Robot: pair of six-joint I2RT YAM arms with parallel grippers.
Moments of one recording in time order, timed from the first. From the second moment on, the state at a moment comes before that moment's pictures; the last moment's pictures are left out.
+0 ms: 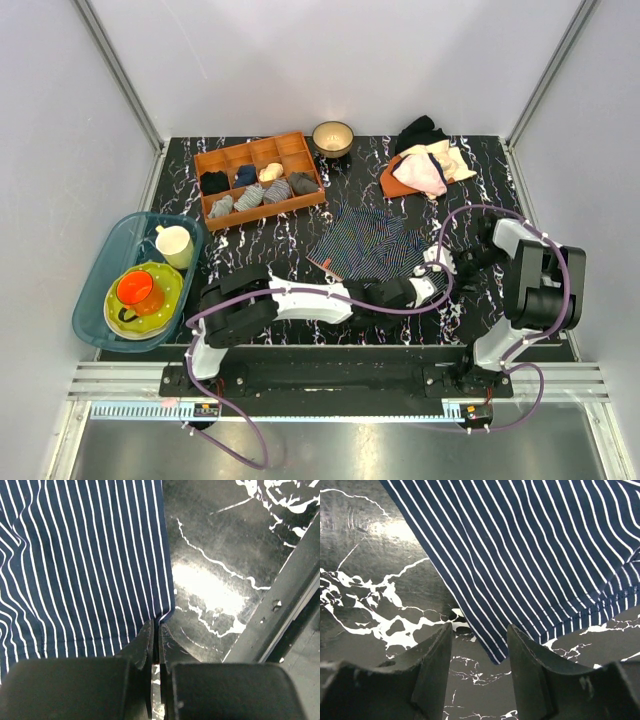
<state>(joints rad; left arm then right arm) -1.27 2.01 1.30 -0.18 -0.08 -0.19 -0.20 1.66 0.93 -1.00 -0.51 -1.92</state>
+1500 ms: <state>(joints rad) -0.95 1.62 0.94 -0.03 0.43 -0.35 0.06 1.50 1.16 -1.15 -0.61 -1.57</state>
